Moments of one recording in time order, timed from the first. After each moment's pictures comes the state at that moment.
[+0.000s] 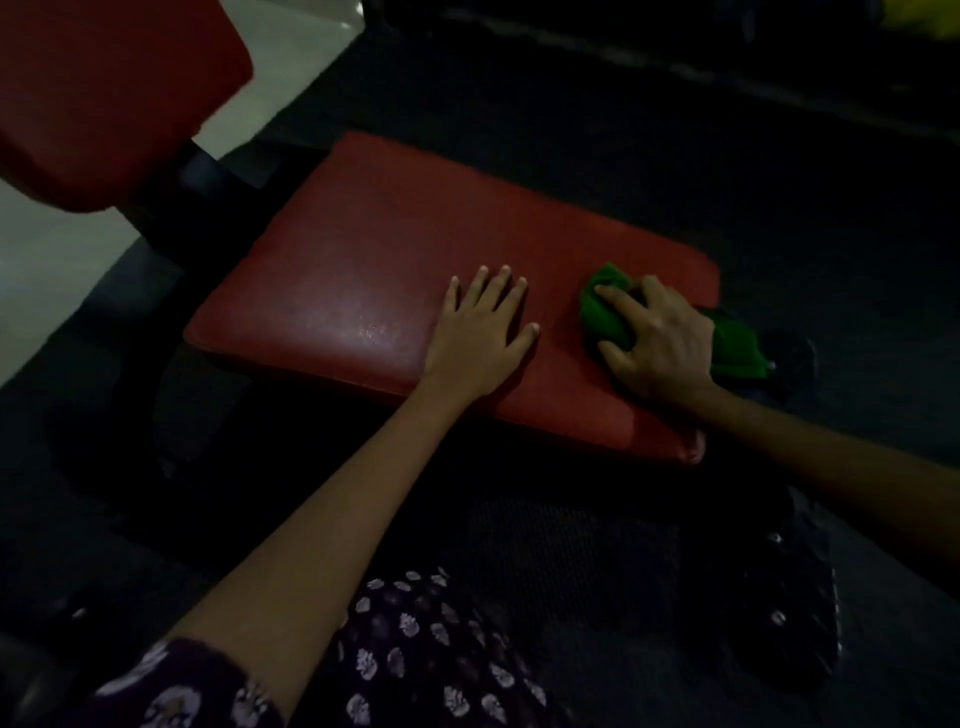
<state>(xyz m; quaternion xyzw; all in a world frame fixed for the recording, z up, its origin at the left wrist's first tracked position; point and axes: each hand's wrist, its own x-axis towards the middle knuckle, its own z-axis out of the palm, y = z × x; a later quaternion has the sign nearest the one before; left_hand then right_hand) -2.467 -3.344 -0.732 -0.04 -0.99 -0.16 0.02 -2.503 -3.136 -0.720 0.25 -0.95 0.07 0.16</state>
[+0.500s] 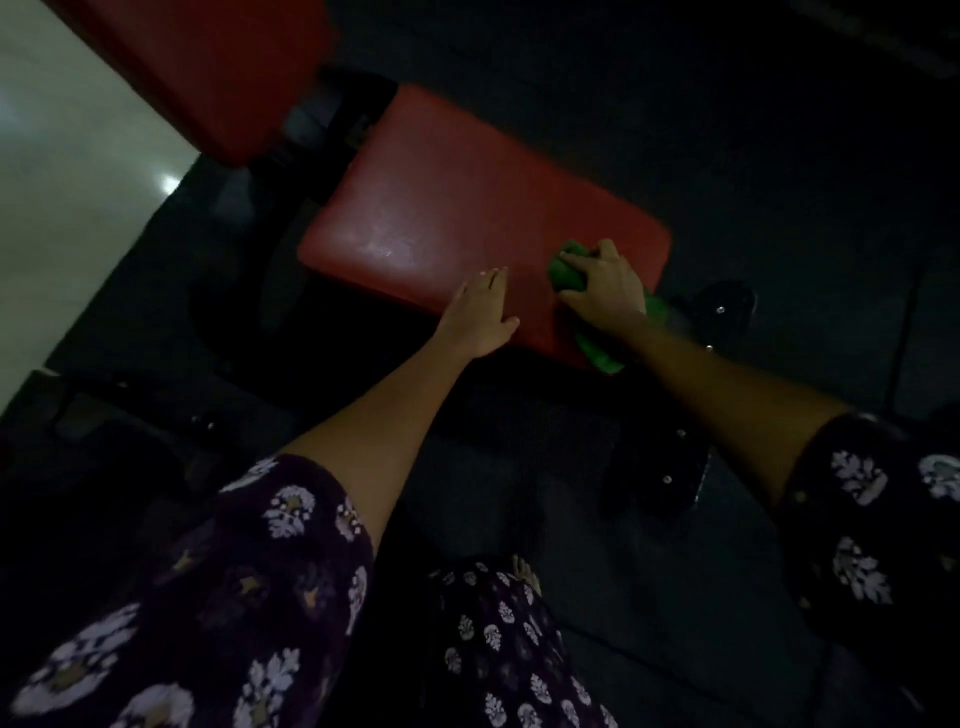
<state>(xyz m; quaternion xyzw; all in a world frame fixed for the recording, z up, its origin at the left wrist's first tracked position) -2.374 -3.331 -0.588 0.06 -0.94 -0.28 -0.19 -2.462 -3.166 -0.587 0.18 -0.96 0.10 -0.17</state>
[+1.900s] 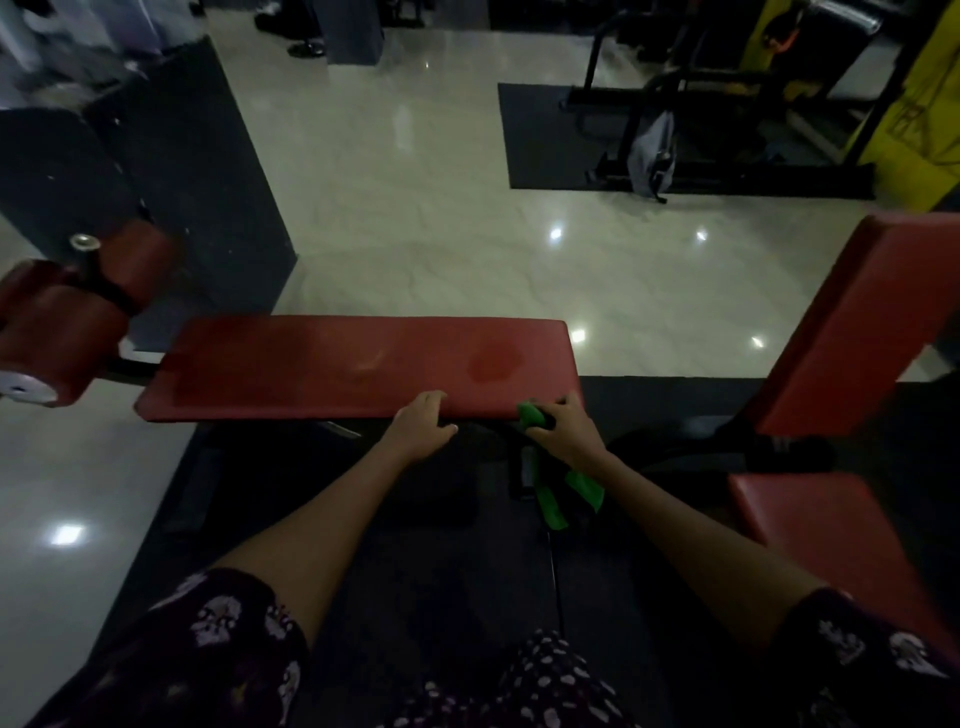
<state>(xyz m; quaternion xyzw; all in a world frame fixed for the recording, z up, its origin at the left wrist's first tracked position) -1.704 -3.501 -0.247 0.60 -0.74 -0.30 0.05 -1.928 -3.467 -0.247 0.64 -0.71 0.11 -0.28</state>
